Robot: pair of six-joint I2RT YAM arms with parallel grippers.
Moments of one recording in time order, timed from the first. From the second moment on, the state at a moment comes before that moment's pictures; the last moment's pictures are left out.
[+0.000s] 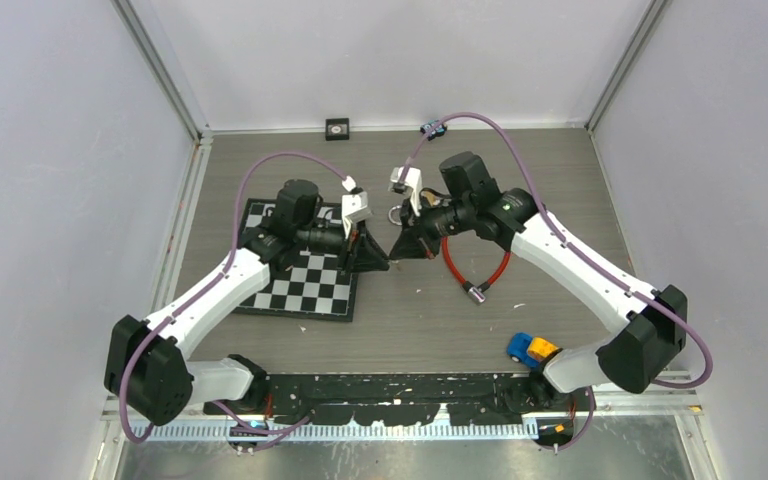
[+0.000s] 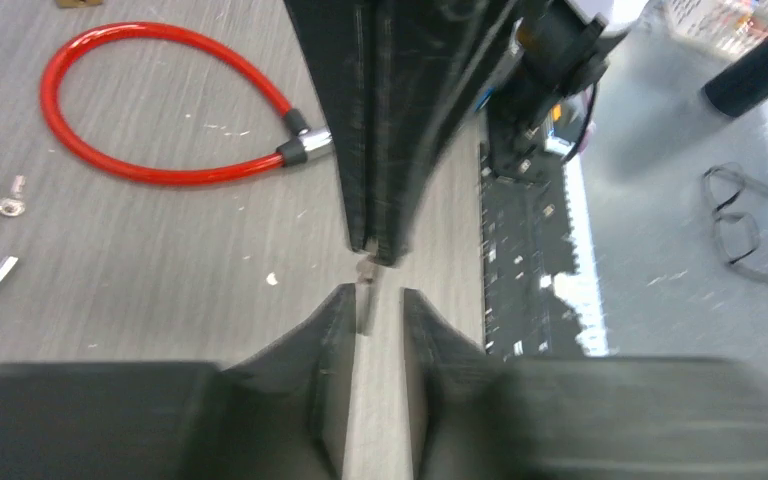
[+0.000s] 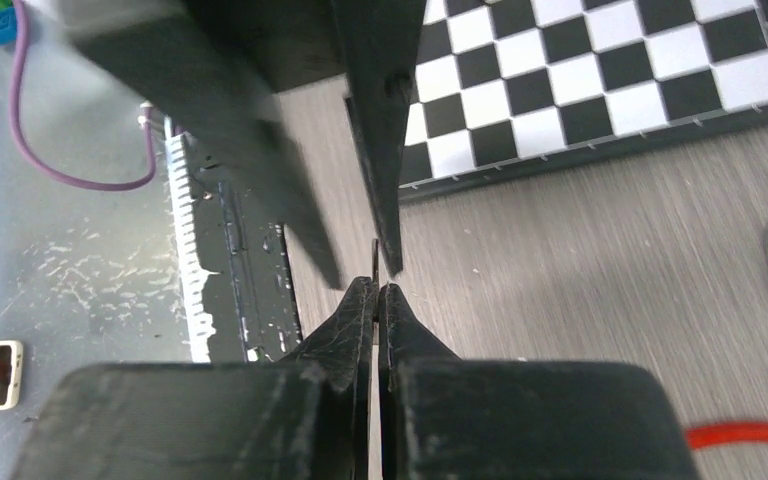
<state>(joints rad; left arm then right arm) -0.52 1.24 0.94 -0.20 1.00 0.15 0.66 1.41 1.33 -0.62 -0.72 -0.17</state>
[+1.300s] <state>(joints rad) -0.89 2.39 2.03 -0.92 0.74 1.27 -0.38 1.00 0.99 -0.64 -0.72 0.03</state>
